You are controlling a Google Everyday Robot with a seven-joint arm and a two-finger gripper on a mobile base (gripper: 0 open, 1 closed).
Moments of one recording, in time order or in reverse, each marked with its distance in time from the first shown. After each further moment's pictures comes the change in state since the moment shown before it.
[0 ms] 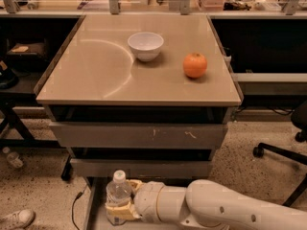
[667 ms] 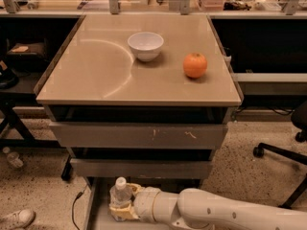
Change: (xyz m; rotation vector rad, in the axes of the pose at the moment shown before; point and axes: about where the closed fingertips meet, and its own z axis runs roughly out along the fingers) arm 0.069 -0.040 0.047 0.061 -0.014 -0.044
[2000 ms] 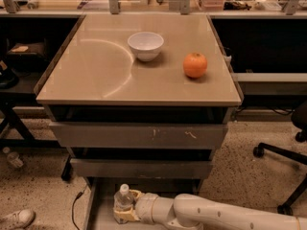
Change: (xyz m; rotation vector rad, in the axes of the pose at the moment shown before) arm 0.089 -0.031 0.056 -0.026 -0.014 0.041
